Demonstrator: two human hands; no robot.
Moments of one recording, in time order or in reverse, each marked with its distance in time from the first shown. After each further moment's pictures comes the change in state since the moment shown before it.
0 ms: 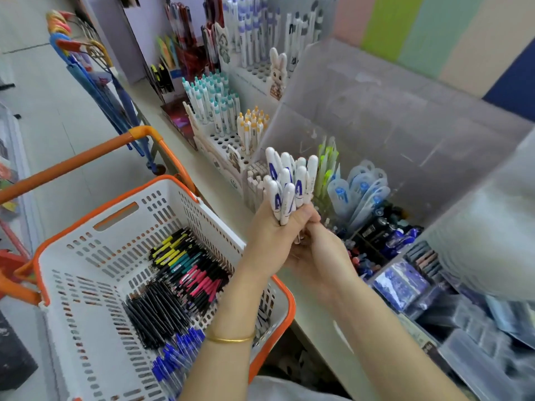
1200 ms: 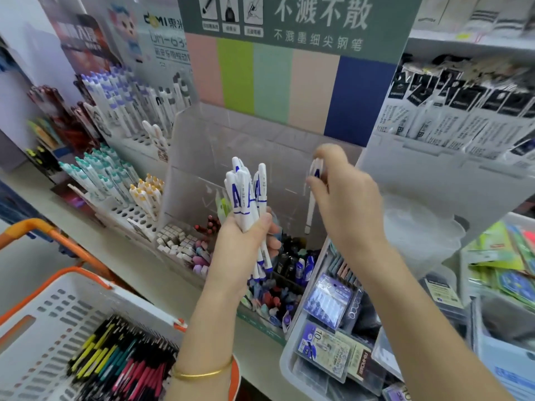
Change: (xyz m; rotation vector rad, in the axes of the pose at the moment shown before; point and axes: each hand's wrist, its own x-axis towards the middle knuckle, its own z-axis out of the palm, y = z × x) left_hand 0.045 0.048 0.084 -0.243 -0.239 -0.144; right_hand -0.041 -0.157 -0.065 -1.470 0.750 -1.071
